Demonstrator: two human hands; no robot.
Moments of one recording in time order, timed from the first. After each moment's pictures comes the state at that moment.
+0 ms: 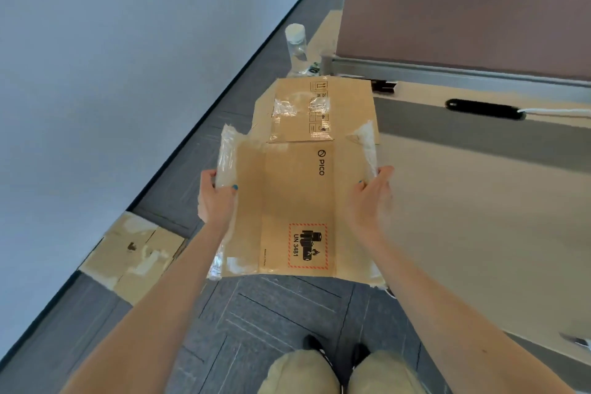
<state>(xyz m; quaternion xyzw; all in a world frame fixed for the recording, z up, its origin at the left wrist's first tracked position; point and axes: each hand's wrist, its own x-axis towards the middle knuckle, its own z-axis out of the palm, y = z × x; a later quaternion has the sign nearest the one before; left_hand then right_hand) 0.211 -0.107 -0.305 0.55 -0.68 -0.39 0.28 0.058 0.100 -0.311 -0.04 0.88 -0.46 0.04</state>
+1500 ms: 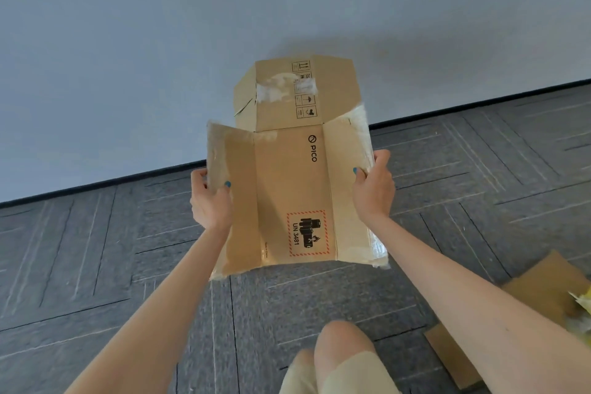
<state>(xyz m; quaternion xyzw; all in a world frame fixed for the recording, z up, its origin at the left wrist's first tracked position) 0.710 -0.686 -0.683 0.82 -0.29 -0.20 0.45 0.447 -0.715 -0.670 -0.55 0.73 -0.38 0.17</state>
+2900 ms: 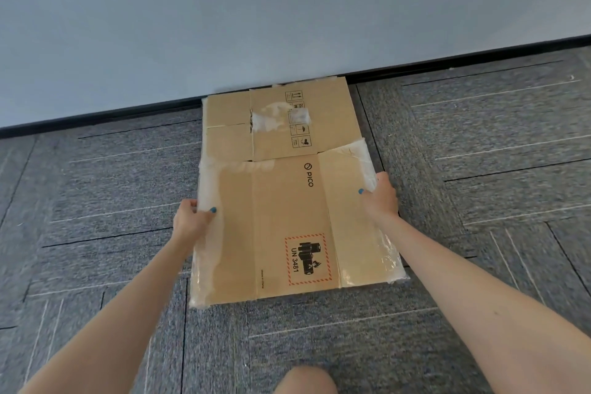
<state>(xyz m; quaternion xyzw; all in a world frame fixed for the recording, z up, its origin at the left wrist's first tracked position) 0.829 -0.818 -1.140 0.87 -0.24 -0.35 0.25 0.476 -0.914 -1.147 -0.51 0.76 -0.17 0.36</state>
